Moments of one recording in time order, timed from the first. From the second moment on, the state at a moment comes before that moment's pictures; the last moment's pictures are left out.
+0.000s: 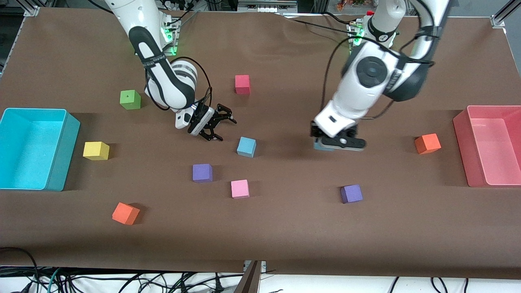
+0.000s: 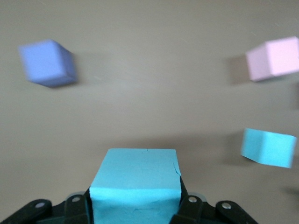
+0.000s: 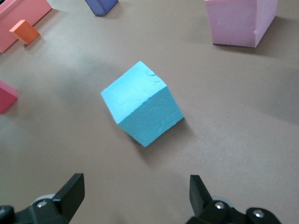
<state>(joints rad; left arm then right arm) -0.50 0.31 -0.05 -1.79 -0.03 2.19 -0.49 0.48 0.49 0.13 -2.16 2.00 2.68 -1.99</state>
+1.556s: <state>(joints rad) -0.84 0.87 0.03 -1.18 -0.10 2.10 -0.74 0.52 0.61 0.09 -2.02 1.95 2.63 -2.13</state>
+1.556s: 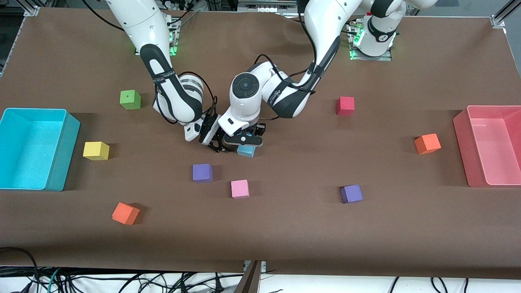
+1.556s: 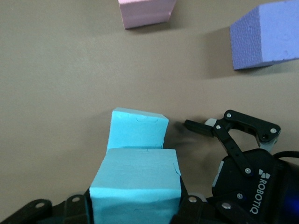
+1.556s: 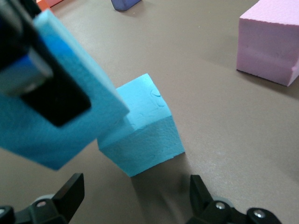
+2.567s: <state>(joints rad) -0.85 0.90 0.06 -1.15 -0.10 2.10 -0.74 0.52 0.61 0.05 -2.02 1.95 2.58 -2.13</state>
